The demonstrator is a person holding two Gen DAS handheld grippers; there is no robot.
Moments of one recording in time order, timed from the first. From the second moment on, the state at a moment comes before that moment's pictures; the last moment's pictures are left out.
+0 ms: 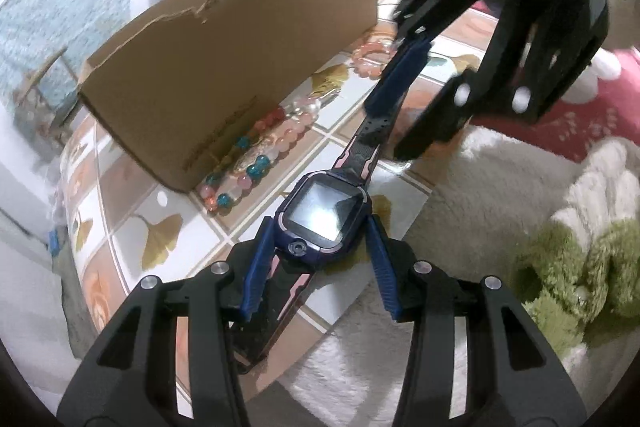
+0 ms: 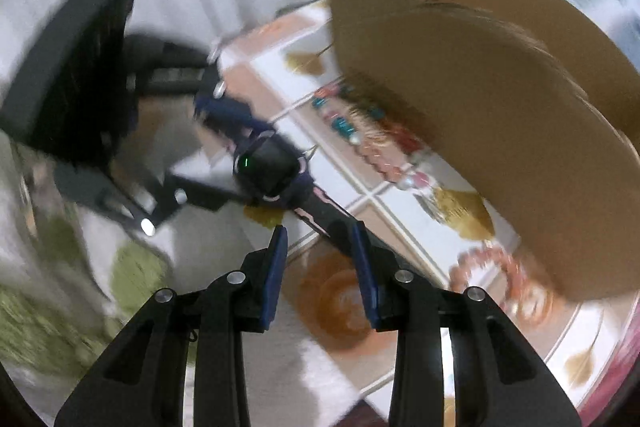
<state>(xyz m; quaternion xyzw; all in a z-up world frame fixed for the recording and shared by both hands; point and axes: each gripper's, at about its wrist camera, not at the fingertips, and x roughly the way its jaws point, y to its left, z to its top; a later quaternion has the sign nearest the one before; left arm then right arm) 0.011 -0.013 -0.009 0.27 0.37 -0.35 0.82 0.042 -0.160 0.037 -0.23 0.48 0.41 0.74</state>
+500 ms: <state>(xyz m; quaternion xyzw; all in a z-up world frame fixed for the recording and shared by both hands) 0.006 -0.017 -0.012 0.30 0.34 -0.40 0.80 0.053 -0.138 0.027 -0.31 0.47 0.47 0.68</state>
